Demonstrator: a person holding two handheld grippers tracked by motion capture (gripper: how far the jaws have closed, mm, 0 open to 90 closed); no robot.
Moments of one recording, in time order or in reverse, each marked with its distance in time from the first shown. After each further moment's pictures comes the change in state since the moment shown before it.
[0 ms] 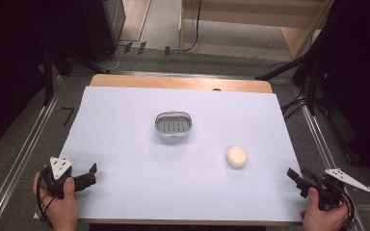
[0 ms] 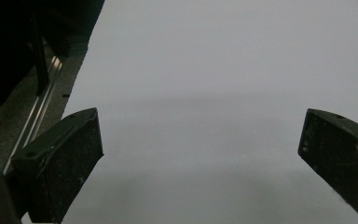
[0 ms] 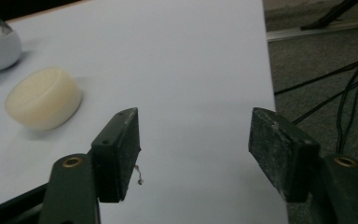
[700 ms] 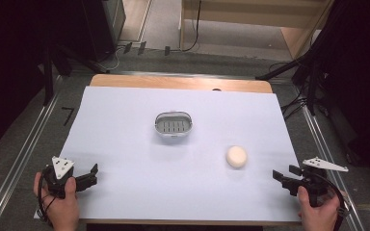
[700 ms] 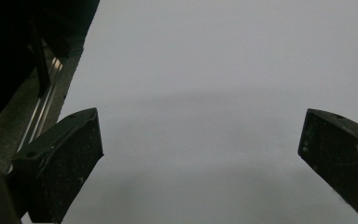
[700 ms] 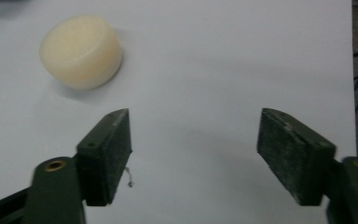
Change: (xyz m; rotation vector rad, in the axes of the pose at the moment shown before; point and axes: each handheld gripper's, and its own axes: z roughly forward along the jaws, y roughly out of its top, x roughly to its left) left arm -0.003 0.000 0.001 0.008 0.003 0.030; right arm 0.046 0.026 0.014 0.247 0.019 -0.161
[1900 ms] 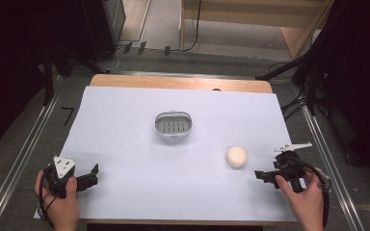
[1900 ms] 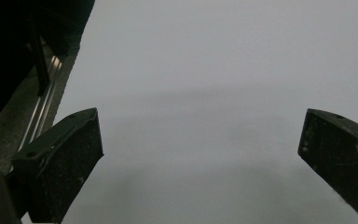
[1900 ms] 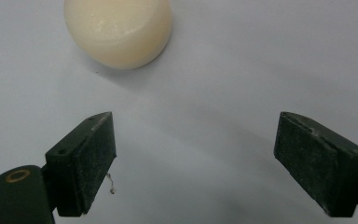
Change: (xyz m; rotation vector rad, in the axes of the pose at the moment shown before) left arm -0.001 0.001 0.001 0.020 -0.001 0.016; right arm 0.038 0.042 0.038 0.316 0.043 -0.111
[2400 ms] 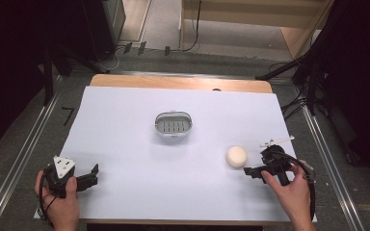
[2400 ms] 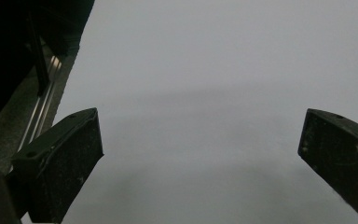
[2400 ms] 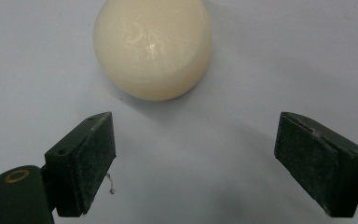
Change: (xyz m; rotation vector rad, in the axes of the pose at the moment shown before) left arm 0.000 0.000 0.000 -0.001 -0.002 -0.001; right arm 0.020 0.023 0.020 0.033 0.014 -0.067
